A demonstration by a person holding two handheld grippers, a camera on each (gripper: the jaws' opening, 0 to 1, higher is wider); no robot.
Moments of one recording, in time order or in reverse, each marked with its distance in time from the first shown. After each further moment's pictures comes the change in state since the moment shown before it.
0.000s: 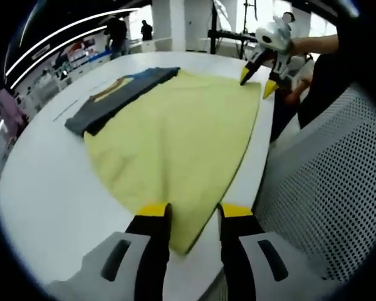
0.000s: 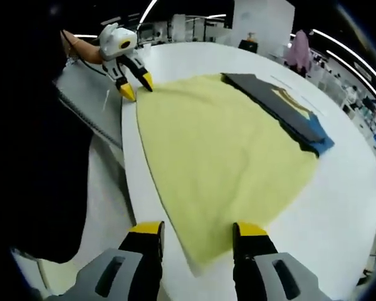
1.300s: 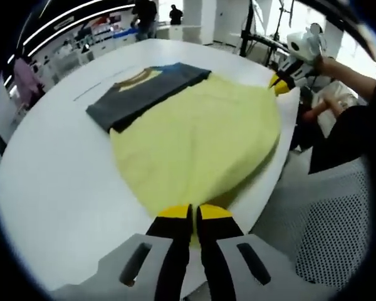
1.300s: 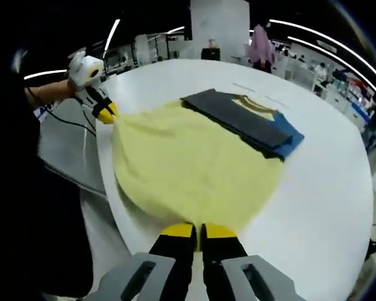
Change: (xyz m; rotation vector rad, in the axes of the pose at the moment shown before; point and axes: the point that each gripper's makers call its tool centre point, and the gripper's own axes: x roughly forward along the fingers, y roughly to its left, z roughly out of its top) left arm -0.027 0.027 0.036 -0.224 0.084 0.077; right arm -0.033 -0.037 0.040 0.233 -0.100 -0.089
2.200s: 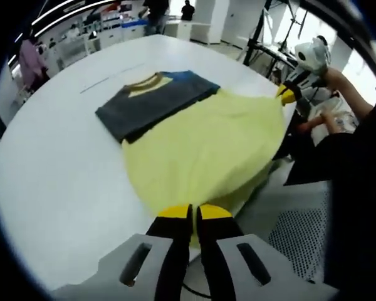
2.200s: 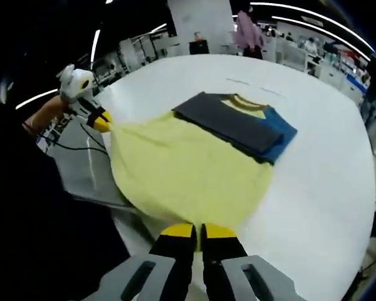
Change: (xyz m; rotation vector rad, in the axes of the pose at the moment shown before) left arm -0.045 -0.008 0.012 -0.078 0.037 -0.039; right arm -0.034 0.025 0.019 0.151 0.063 0.058
